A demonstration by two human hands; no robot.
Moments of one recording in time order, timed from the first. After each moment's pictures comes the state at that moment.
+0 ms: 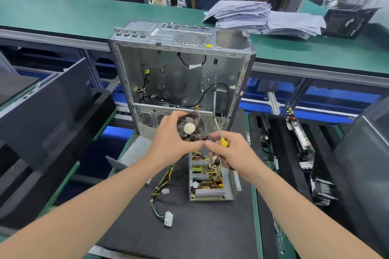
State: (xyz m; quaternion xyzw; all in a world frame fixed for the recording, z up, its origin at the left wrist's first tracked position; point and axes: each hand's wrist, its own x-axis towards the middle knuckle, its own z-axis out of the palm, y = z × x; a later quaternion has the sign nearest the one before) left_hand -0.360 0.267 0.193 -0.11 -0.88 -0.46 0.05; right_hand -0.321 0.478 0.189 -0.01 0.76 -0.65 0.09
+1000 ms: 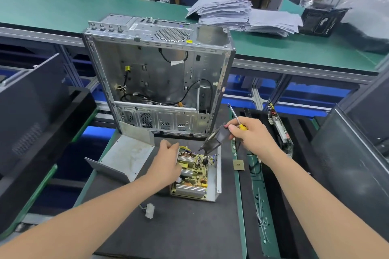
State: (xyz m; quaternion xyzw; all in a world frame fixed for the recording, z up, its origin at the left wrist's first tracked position) left_hand -0.344 0.295 0.121 -0.11 -0.95 -0.27 -0.14; right_hand -0.327 0.562 0.211 0.07 0.88 -0.47 -0.01
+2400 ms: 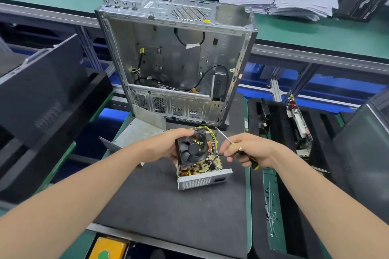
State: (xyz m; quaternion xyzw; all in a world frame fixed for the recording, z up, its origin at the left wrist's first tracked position) left_hand -0.354 0.267 0.159 -0.05 -0.70 -0.58 -0.41; right_hand -0.337 0.556 0.160 0.06 0.73 -0.55 0.41
